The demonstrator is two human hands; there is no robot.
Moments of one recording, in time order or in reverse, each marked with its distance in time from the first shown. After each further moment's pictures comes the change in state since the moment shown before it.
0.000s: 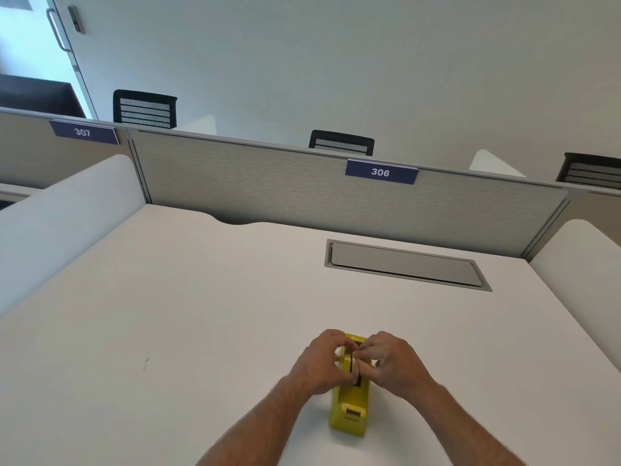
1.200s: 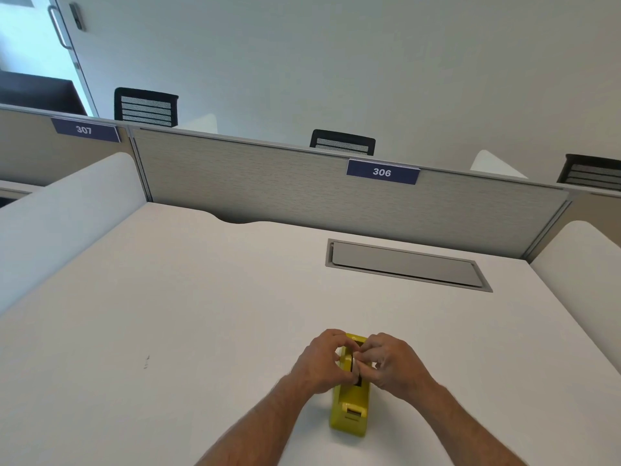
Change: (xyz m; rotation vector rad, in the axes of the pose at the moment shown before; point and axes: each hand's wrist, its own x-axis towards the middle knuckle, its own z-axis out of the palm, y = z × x) left_hand 0.001 0.000 0.000 -0.028 -0.010 -0.027; right_hand -0.003 -0.002 -0.004 -0.003 -0.042 -0.031
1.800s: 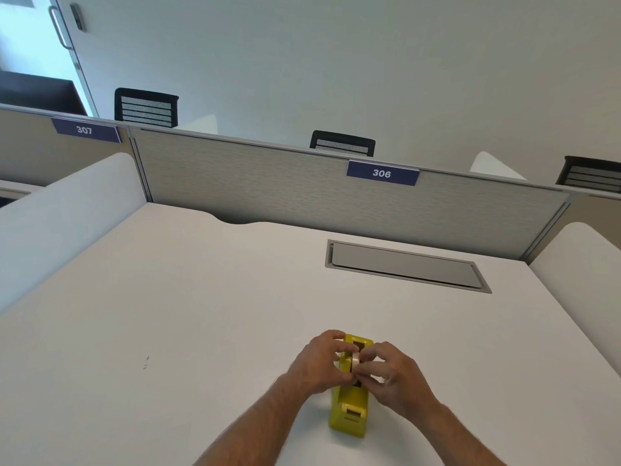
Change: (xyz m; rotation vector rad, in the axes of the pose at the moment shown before) left_hand 0.000 -0.003 -0.003 0.049 -0.030 0.022; right_hand -0.023 -0.003 0.009 -0.013 0.136 -0.077
